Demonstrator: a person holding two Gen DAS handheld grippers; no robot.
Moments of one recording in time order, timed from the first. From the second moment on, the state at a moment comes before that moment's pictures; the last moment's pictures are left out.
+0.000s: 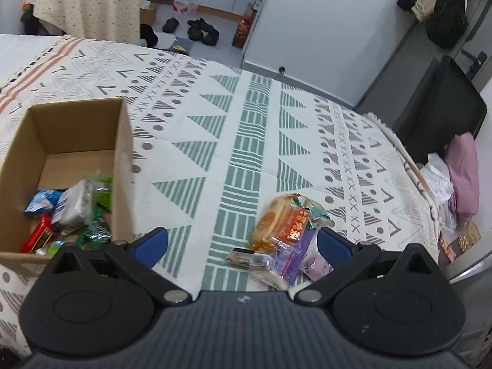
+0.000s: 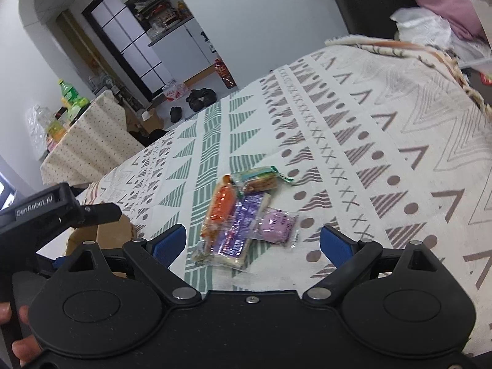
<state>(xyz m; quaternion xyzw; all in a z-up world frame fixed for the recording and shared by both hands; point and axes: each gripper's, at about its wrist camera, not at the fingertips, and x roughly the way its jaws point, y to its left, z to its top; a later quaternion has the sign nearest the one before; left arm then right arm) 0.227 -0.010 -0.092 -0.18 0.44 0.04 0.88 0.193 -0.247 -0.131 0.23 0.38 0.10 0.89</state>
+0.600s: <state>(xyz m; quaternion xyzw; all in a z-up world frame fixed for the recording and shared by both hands) 0.261 -0.026 -0.150 -0.17 0.49 0.05 0.85 0.222 -0.257 -0.174 0.29 0.40 0.09 0.87</state>
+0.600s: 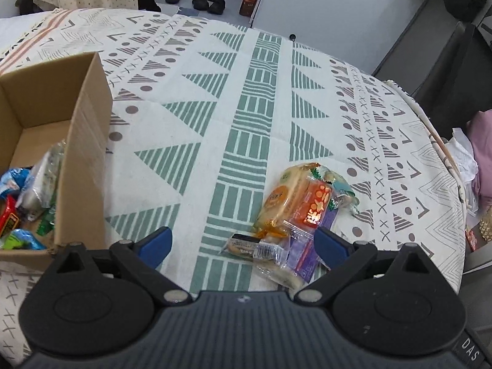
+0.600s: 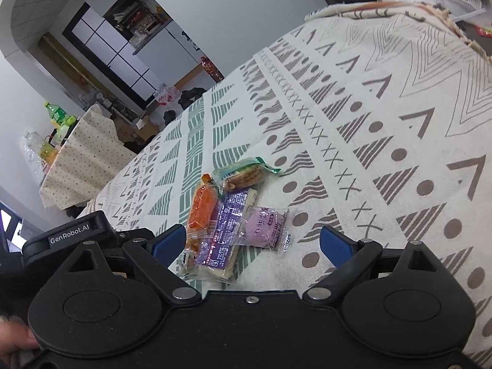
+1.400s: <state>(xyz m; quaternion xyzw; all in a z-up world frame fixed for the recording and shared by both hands) 0.284 -0.021 -0.203 -0.23 0.53 0.05 0.81 0.260 -0.240 -0.213 0.27 0.44 0.10 0.85</state>
